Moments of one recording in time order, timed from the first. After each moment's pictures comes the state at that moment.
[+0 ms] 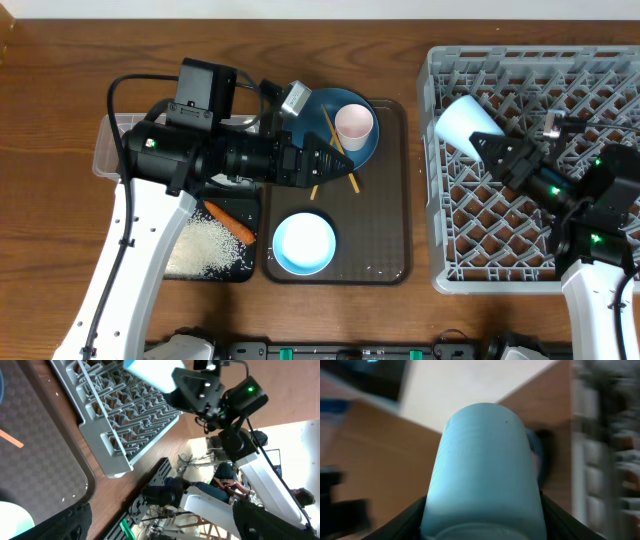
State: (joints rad) left arm -0.26 1.39 1.48 -1.10 1.05 -0.25; right arm -0.28 1.09 0.69 -0.07 -0.97 0.66
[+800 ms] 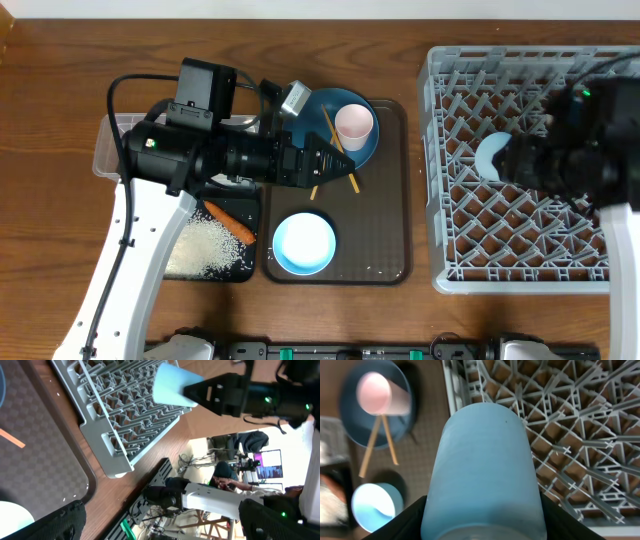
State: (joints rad) left arm -0.26 1.39 1.48 -1.10 1.05 -0.25; right arm -0.04 1.35 1.52 -1.34 -0.16 0.20
